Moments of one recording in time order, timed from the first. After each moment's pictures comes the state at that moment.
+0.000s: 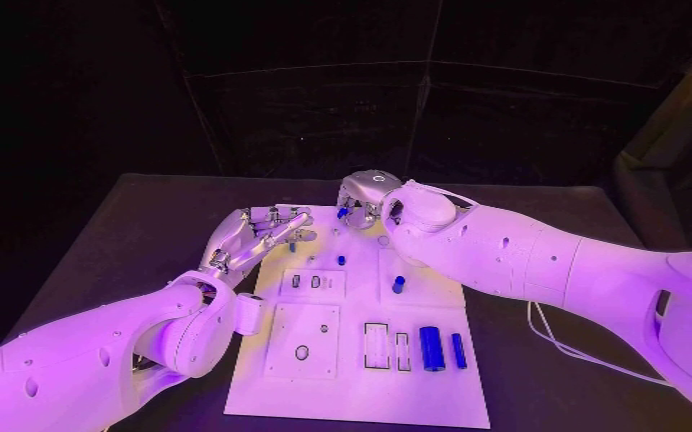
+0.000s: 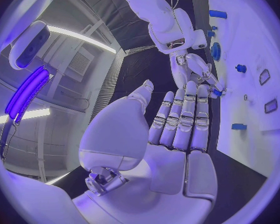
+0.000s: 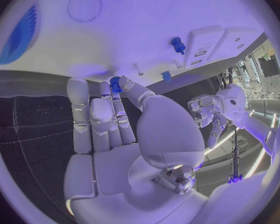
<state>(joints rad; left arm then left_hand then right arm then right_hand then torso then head) 1.04 -0.88 0.00 1.63 -0.17 -0.40 0.60 1.27 0.00 0.15 0.10 0.05 0.94 0.24 0.07 0.07 1.00 0.19 0.08 0.07 1.06 0.14 0.15 0.13 0.18 0.83 0.25 0.25 0.09 1.22 -0.39 0.01 1.08 -1.71 -0.29 -0.19 1.20 -0.02 0.48 -0.18 0.08 1.10 0.15 0.06 0.07 1.20 0.08 0.06 0.06 1.47 -0.01 1.16 0.89 0.17 1.20 0.09 1.09 0.69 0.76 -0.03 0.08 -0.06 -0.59</state>
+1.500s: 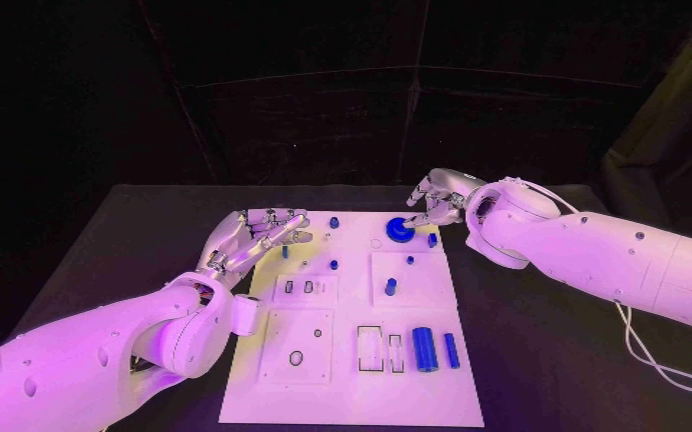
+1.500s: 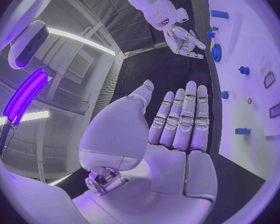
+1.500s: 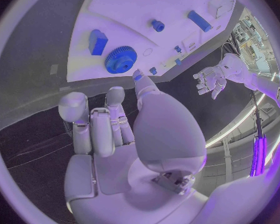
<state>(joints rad) 1.04 -0.89 0.00 1.62 -0.17 -0.40 0.60 1.27 0.00 0.16 0.10 0.05 0.94 0.24 0.07 0.07 0.99 0.19 0.08 0.06 1.06 0.14 0.14 0.13 0.18 0.83 0.26 0.24 0.08 1.22 -0.76 0.05 1.34 -1.39 -0.25 -0.26 1.28 -0.13 0.03 0.10 0.21 0.93 0.14 0.08 0.07 1.29 0.05 0.89 0.84 1.47 -0.03 1.43 1.28 0.13 1.29 0.07 1.24 0.88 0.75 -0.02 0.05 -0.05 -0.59</state>
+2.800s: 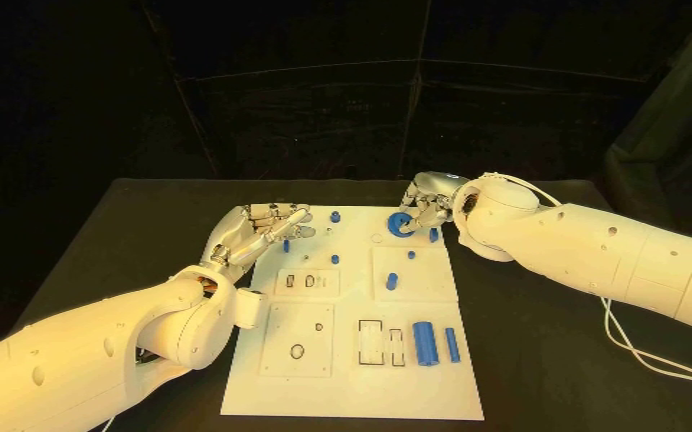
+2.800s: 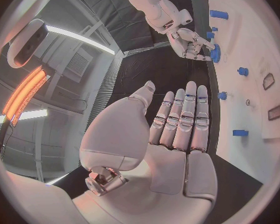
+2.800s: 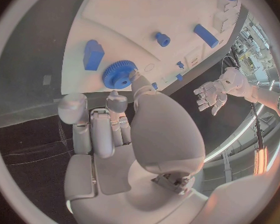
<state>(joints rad) 1.04 -0.88 0.00 1.61 -0.15 -0.39 0.59 1.28 0.01 0.16 0.09 0.05 0.94 0.24 0.07 0.07 0.99 0.19 0.07 0.06 1.06 0.14 0.14 0.13 0.18 0.83 0.26 0.24 0.08 1.22 -0.68 0.05 1.27 -1.49 -0.13 -0.27 1.35 -0.11 0.03 0.11 0.22 0.93 0.15 0.10 0.07 1.31 0.05 1.02 0.99 1.47 -0.03 1.45 1.31 0.13 1.28 0.07 1.25 0.90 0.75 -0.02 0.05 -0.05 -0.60</state>
